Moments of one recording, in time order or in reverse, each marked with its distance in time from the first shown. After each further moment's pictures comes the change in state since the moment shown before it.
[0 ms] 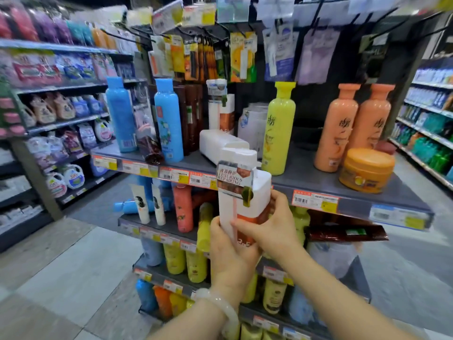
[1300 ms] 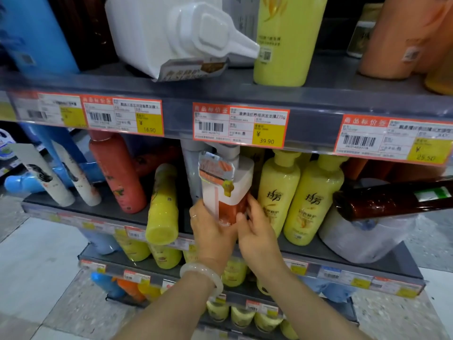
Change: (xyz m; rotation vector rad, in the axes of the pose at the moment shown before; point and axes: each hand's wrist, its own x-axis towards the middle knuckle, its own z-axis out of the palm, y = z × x) left_hand 0.142 -0.214 0.101 0.160 -0.006 -0.028; right_hand 0.072 0.220 0.050 -0.042 0.011 0.229
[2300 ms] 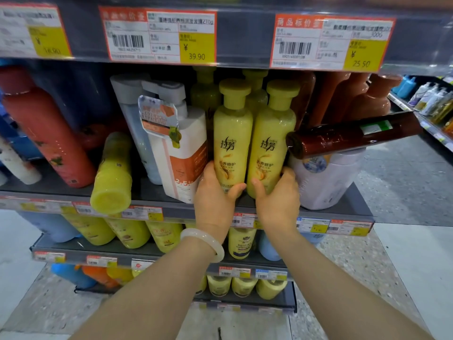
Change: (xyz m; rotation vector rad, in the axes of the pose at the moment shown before) left_hand -0.038 0.003 0.057 0.136 -0.191 0.239; right_hand 0.001 0.056 -0.076 -0.395 0.530 0.124
